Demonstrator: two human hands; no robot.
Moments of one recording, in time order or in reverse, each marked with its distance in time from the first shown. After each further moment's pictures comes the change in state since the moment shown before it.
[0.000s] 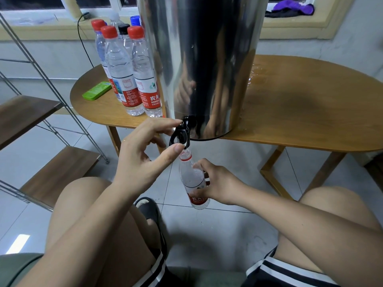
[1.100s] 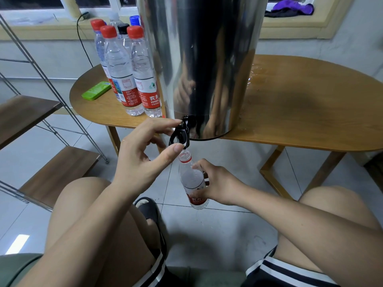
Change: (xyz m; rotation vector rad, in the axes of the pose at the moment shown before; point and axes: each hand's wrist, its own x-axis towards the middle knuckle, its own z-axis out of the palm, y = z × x) left_hand 0.000 0.000 0.000 -0.012 -0.006 -0.015; right_hand 0.000 0.003 0.002 0.019 0.001 -0.017
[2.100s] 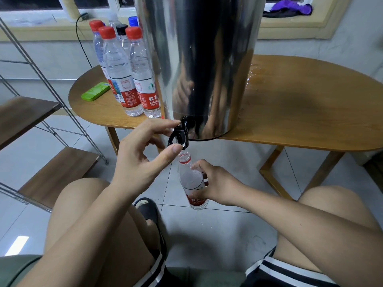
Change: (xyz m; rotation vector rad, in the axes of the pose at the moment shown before) left_hand 0.000 -0.001 -0.001 0.006 -0.006 -0.003; right_hand 0.000 0.000 0.001 -0.013 0.005 0.003
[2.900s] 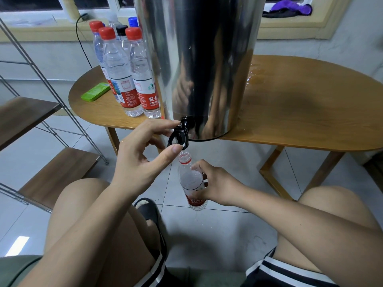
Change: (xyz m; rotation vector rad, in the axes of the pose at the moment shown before) left_hand 0.000 -0.002 0.000 -0.016 0.001 0.000; right_hand -0.002 -0.002 0.000 0.019 0.005 -0.012
